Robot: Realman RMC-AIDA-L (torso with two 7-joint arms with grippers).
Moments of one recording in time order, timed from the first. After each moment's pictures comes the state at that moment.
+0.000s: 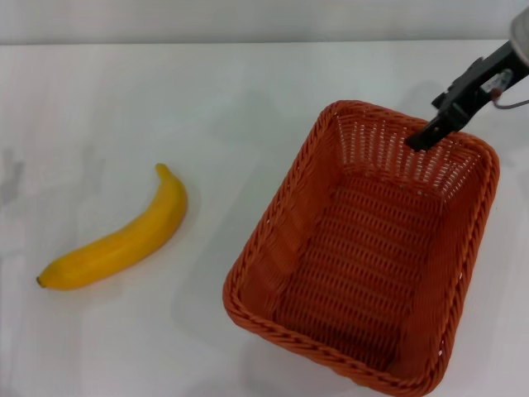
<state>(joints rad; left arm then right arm) -0.38 -2.08 2.84 0.14 -1.76 1.33 -0.30 0.97 2.01 -0.99 -1.00 0.46 1.55 -0.92</state>
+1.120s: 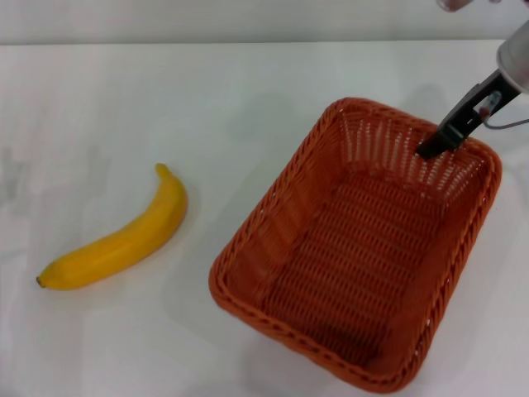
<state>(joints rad) -0.37 -2.08 2.84 0.14 -1.76 1.37 -0.30 1.01 1.99 -1.00 -0.82 0.43 1.47 -0.86</state>
